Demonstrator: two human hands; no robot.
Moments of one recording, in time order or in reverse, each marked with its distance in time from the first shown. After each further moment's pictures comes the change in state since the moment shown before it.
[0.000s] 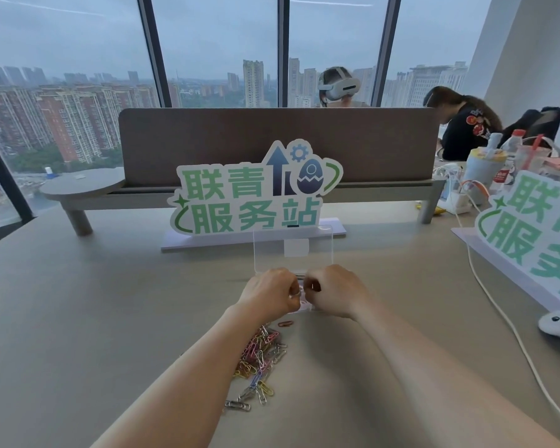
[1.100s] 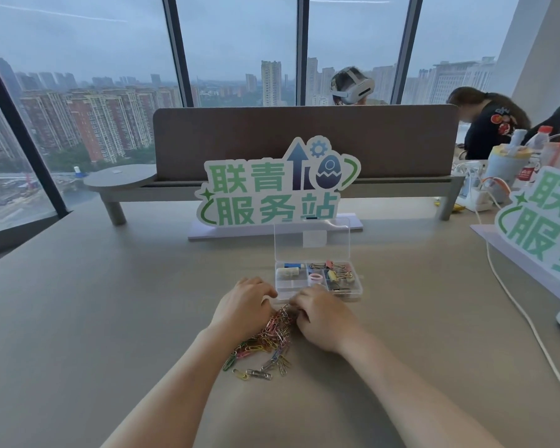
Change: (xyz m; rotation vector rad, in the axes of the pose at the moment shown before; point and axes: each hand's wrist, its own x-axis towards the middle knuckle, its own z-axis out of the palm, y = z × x) left_hand -0.083 -0.046 0.003 -0.103 0.137 -0.166; right_hand -0.050 -0.058 0.042 0.064 -0.031 -0.131
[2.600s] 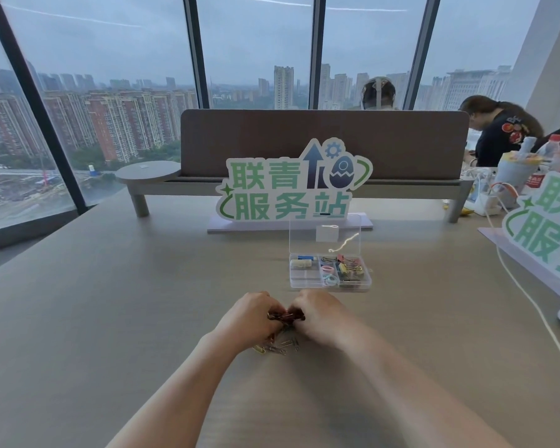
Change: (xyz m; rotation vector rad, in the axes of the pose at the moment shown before) left_hand -0.054 0.002 -0.016 -0.035 -0.190 -0.017; right_hand -0.010 -0.043 0.001 -0.060 -0.159 -0.014
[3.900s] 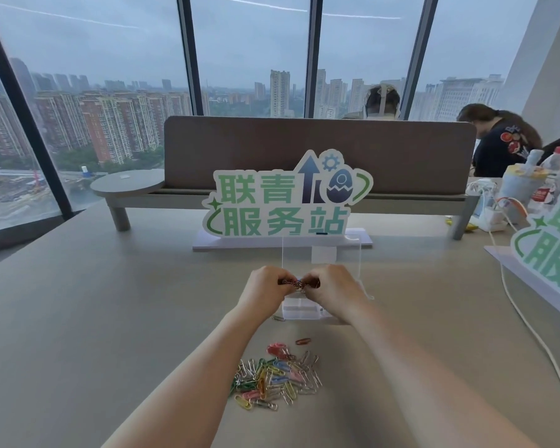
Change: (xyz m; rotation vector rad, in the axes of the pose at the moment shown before) left_hand 0.113 0.016 -0.014 -0.344 0.260 -0.023; right_hand 0.066 0.057 -0.050 0.217 0.250 0.152
